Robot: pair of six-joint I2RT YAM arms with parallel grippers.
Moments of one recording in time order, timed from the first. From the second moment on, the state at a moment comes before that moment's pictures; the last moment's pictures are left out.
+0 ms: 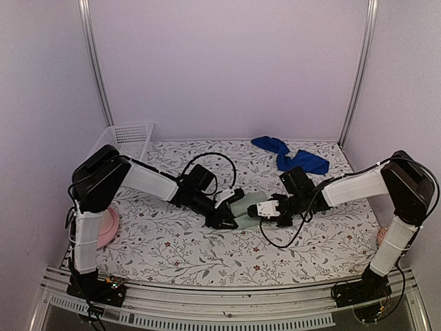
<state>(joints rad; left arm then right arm) -0.76 2.15 1.25 -0.02 0.73 0.31 0.67 1.74 0.84 -0.03 -0.28 -1.03</state>
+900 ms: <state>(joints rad) -0.96 1.87 0.86 0.35 0.12 0.42 0.61 1.94 1.23 -0.58 -0.50 -0.95</state>
